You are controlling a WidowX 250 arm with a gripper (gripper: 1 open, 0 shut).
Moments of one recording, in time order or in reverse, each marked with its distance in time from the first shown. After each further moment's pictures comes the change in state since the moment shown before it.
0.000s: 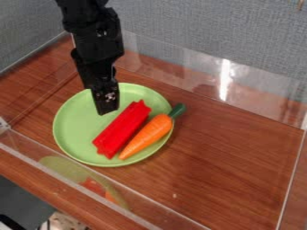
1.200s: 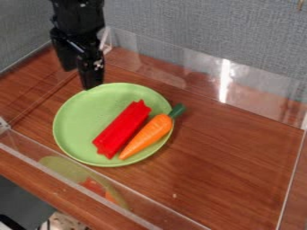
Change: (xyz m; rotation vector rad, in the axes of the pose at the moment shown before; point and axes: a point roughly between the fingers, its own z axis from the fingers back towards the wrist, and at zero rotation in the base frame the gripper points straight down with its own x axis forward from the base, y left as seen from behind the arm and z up) arm -0.009 0.031 0.014 -0.048 0.058 0.184
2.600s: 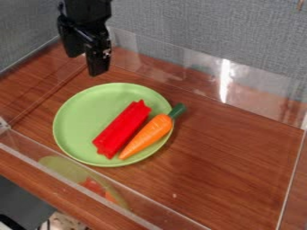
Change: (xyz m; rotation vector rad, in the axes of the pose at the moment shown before) arm 0.016 0.015 0.004 0.068 0.026 0.096
